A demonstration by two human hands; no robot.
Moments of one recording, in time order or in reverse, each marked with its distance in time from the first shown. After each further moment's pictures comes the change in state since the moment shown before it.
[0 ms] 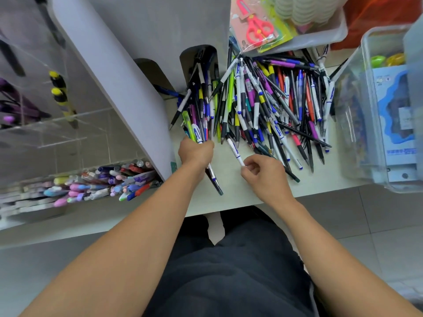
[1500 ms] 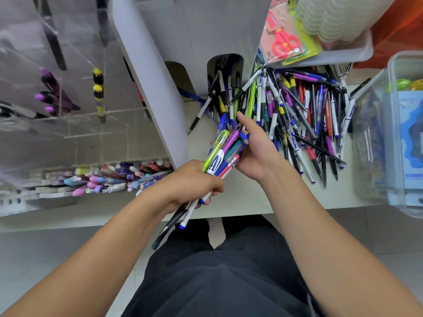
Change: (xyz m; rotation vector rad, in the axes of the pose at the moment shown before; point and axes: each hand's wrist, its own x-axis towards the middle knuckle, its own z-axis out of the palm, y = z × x) left_hand -0.083 0.036 -0.103 0.364 -0.641 -0.029; right_hand 0.045 -0.120 -0.015 1.280 -0.450 0.593
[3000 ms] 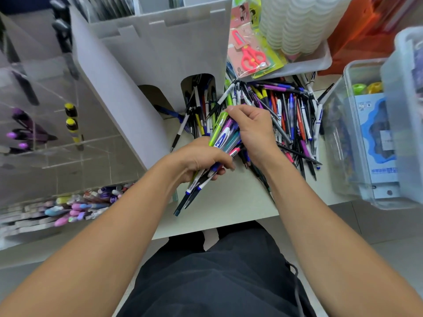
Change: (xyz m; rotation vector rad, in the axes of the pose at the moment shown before) left_hand 0.058 0.066 0.006 -0.091 -0.094 0.123; right_hand 0.013 -0.046 -0.020 -0.512 0.217 -0.710
